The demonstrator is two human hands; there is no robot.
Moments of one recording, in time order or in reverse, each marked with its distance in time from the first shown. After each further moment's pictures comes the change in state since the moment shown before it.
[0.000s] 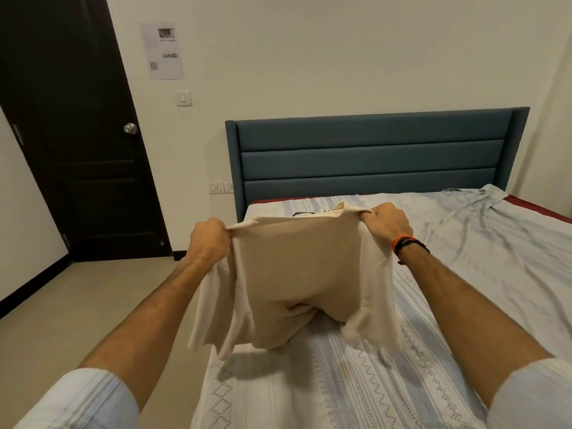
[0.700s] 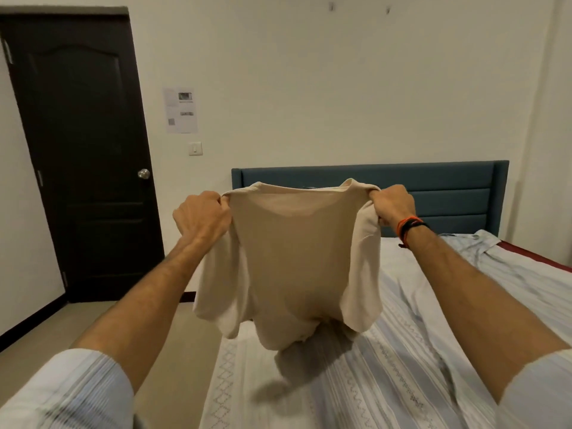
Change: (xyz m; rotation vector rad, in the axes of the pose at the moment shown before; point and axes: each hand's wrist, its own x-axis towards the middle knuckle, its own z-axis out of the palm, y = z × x) left_hand 0.021 0.066 -0.114 0.048 0.504 0.100; right_hand 0.010 -0.078 -0.114 0.352 0.228 0.012
